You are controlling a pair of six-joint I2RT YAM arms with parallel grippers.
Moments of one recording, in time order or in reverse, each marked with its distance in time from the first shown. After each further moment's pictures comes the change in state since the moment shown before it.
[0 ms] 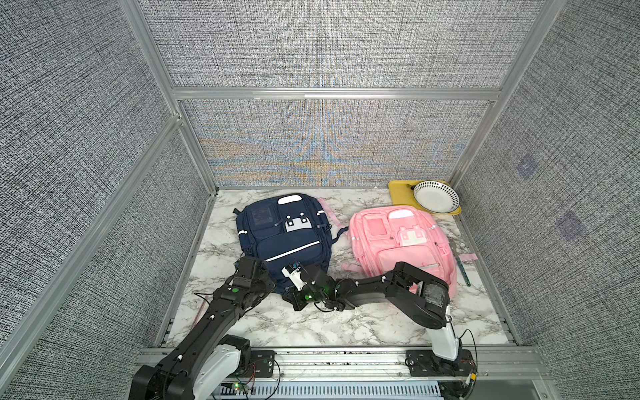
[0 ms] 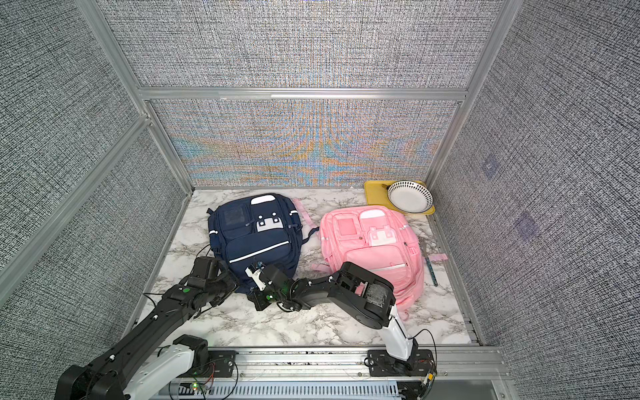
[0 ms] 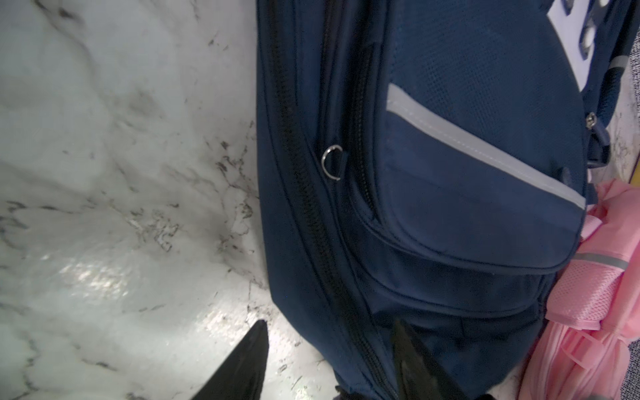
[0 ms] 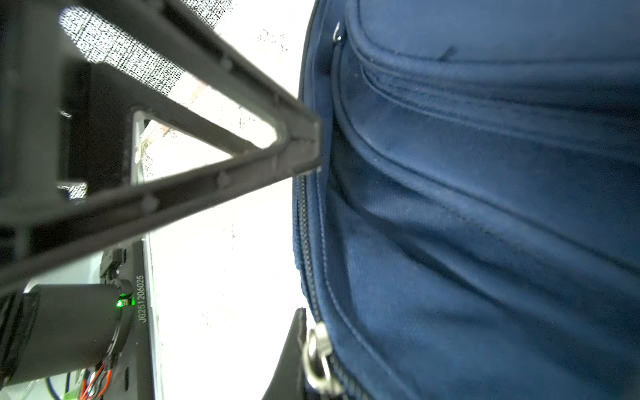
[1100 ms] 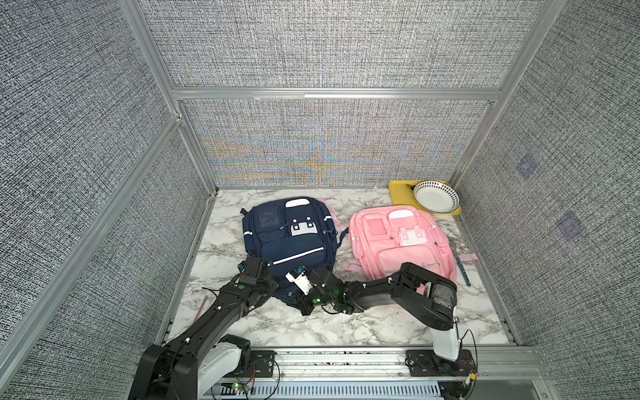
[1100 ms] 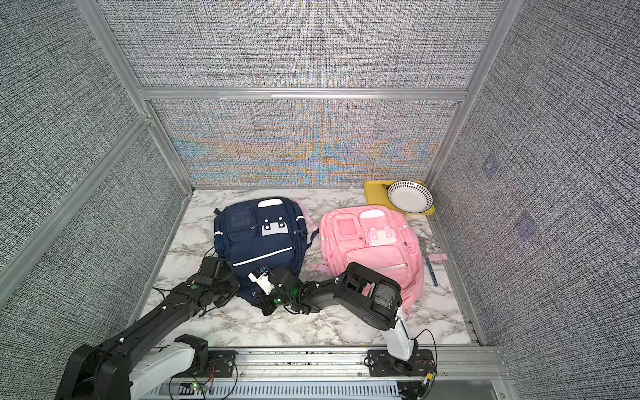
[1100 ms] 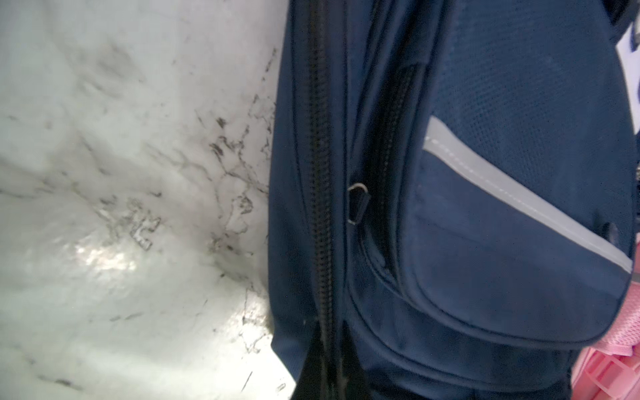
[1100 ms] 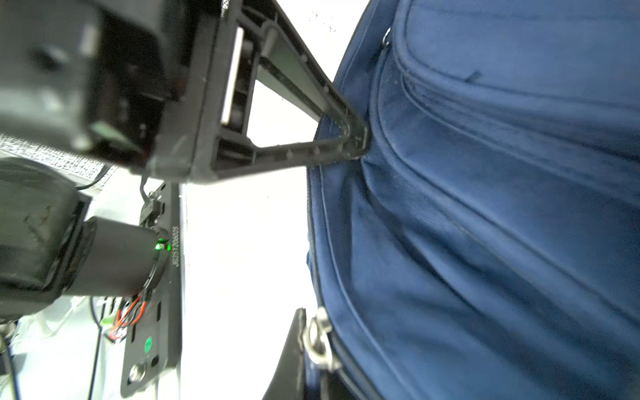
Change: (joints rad) left arm -0.026 0.115 -0.013 0.061 -0.023 -0.046; right arm -0.023 -0.062 -0.137 0.131 -0.132 -0.074
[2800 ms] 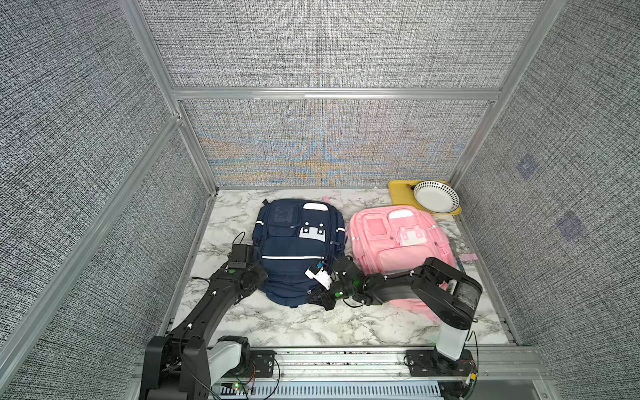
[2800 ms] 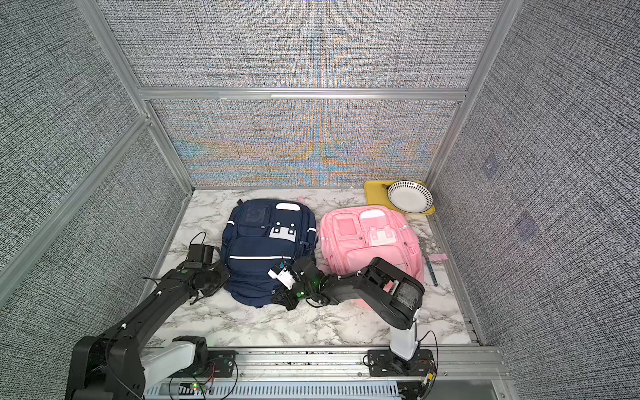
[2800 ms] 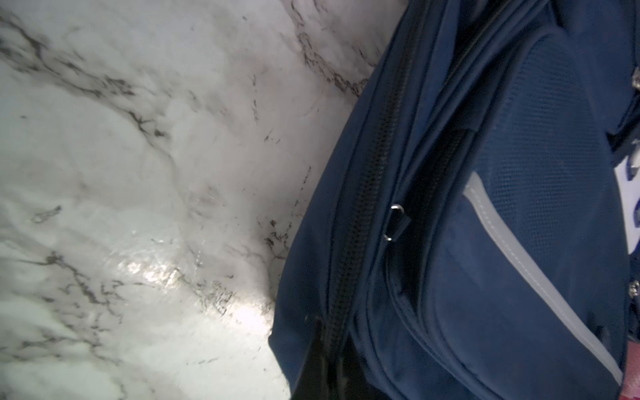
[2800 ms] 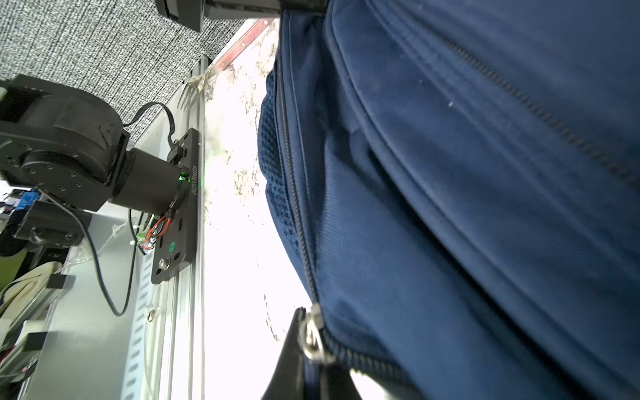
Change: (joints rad) left arm 0.200 0.090 0.145 -0.104 0.018 0.222; right arm -0.165 -0.115 -0.146 -0.084 -0.242 -0.154
